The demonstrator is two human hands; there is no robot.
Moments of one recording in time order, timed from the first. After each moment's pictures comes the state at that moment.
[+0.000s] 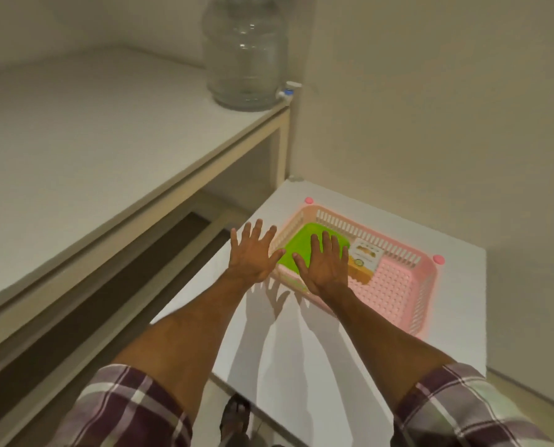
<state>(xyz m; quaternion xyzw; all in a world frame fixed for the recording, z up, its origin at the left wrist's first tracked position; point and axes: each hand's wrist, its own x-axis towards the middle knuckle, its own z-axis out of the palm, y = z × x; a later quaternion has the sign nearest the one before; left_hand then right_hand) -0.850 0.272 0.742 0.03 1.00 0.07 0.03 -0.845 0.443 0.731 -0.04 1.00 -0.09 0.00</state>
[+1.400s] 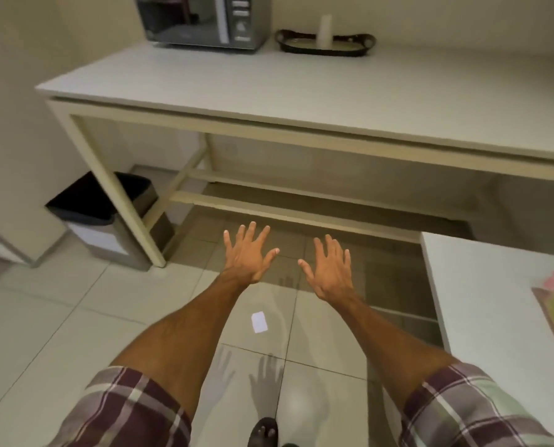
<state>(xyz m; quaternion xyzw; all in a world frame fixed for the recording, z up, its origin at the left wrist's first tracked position) -0.184 0.212 0.728 -0.58 0.81 0.09 -0.03 -0.368 0.279 0.710 -0.63 0.77 -0.09 0.09</state>
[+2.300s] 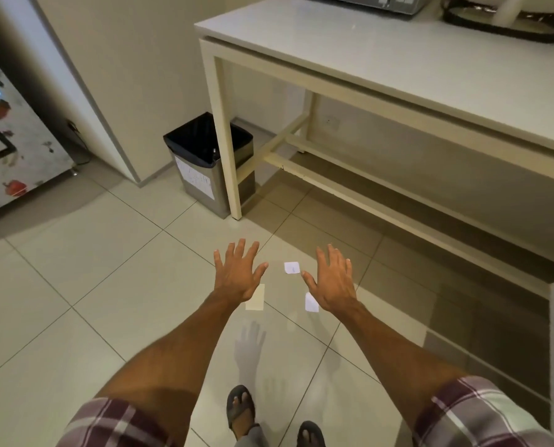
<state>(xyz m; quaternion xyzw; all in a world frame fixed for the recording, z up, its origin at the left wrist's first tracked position) 0.032 0.286 0.659 -0.74 0.65 0.15 0.00 -0.183 0.269 0.670 -0.76 0.63 -0.01 0.14</state>
